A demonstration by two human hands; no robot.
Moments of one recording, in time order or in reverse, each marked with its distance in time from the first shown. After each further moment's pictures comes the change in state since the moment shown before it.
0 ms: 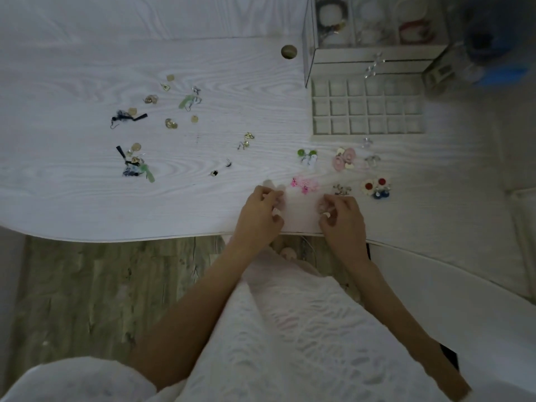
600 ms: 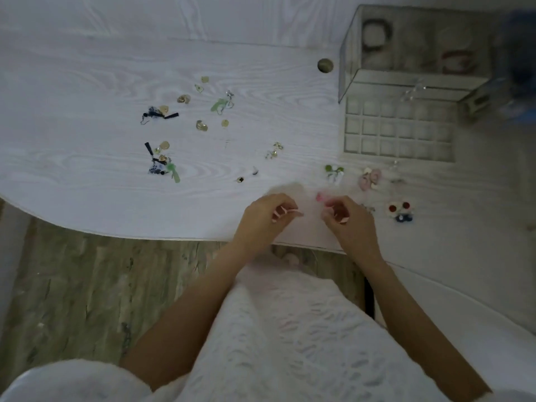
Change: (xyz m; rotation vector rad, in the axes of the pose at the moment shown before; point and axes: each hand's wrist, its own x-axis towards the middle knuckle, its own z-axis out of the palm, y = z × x) left_hand 0.002 -0.019 -0.046 -0.270 0.017 0.040; right_hand 0.027 -0.040 0.002 0.105 -0.105 -0.082
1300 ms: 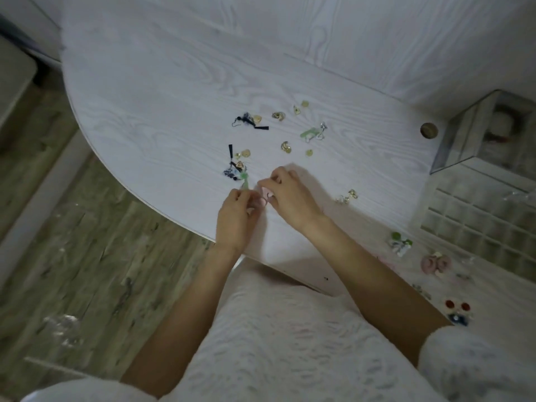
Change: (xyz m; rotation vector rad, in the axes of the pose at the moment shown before) left_hand -0.015 -0.086 -0.092 0.184 0.511 -0.452; right_hand 0.098 -0.154 0.151 -0.461 -0.580 -0.708
